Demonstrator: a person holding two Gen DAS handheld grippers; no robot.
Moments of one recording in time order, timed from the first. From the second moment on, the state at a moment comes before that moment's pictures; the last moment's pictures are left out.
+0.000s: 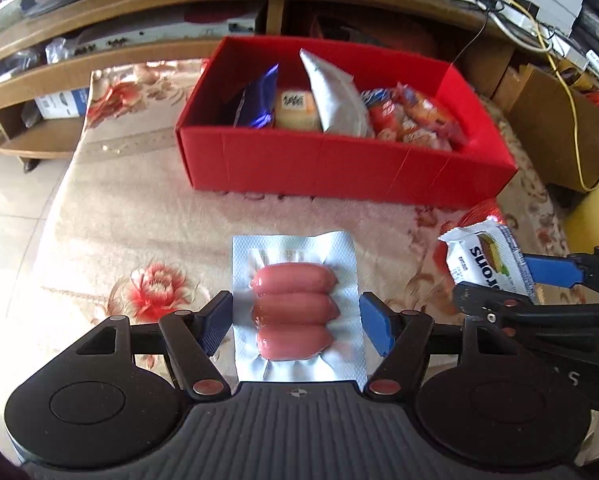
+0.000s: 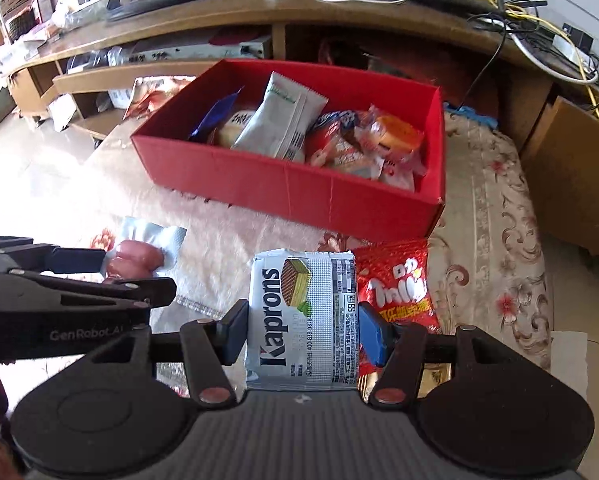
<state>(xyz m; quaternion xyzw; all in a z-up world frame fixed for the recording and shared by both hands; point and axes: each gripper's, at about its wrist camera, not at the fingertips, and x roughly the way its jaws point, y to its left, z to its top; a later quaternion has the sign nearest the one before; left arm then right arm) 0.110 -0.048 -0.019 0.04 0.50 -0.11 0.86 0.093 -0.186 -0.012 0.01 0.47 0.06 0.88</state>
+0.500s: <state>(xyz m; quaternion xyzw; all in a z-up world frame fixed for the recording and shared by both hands) 0.127 -0.064 0.003 0.04 0.46 -0.11 0.88 0.109 -0.204 0.011 0.04 0.44 0.04 0.90</state>
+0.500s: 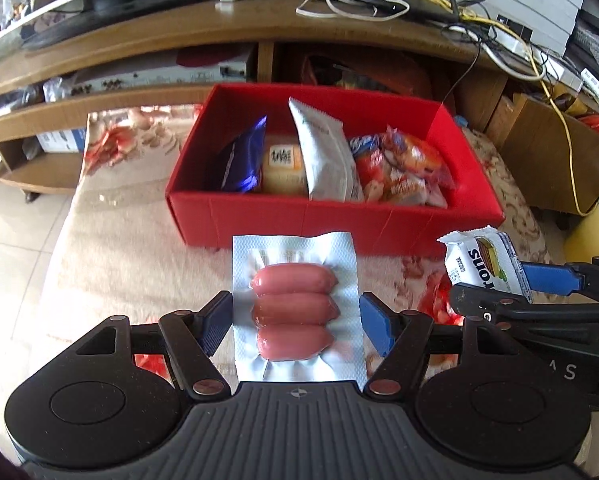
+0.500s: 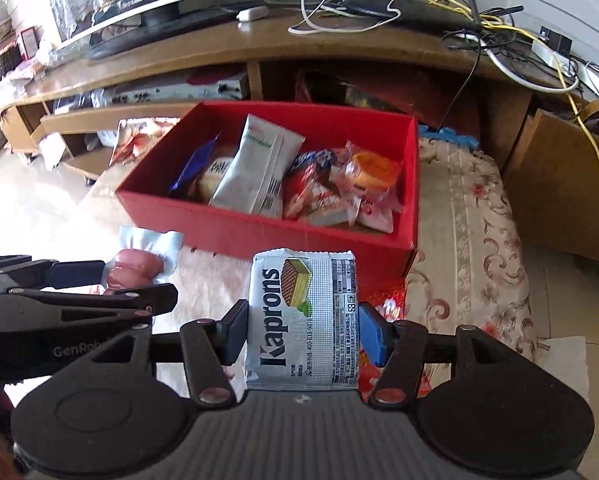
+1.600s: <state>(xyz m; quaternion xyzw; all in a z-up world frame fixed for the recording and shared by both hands) 0.250 -0.098 0.003 0.05 0.45 -0.08 0.89 0.244 -0.239 0.002 0.07 0.44 0.02 0.89</state>
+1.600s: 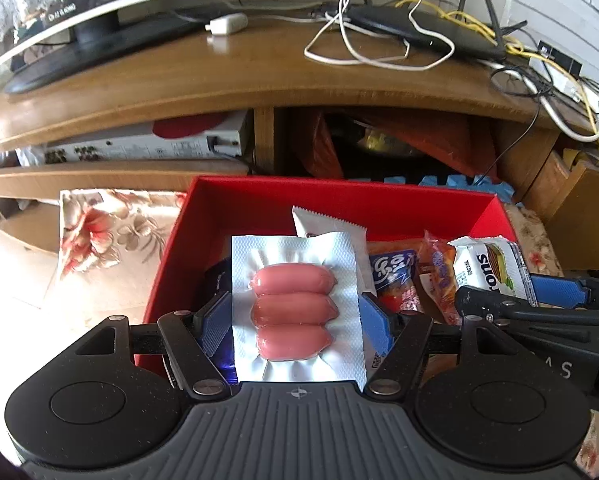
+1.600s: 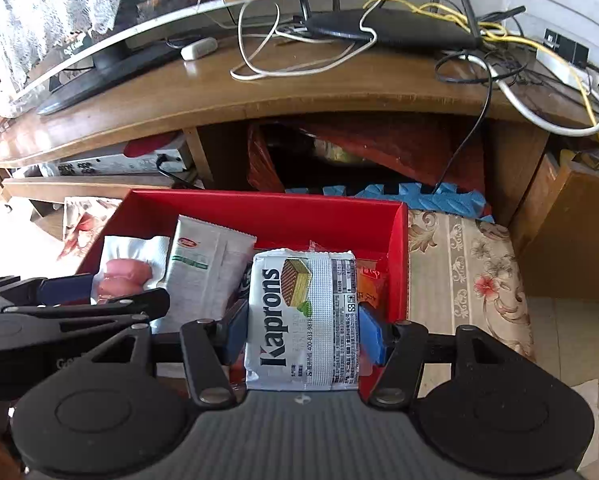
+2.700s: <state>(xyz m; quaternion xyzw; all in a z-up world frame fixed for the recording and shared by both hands) 0.242 -0.097 0.005 0.04 0.45 -0.08 0.89 0.232 -0.252 0.002 0.10 0.45 0.03 0.89</state>
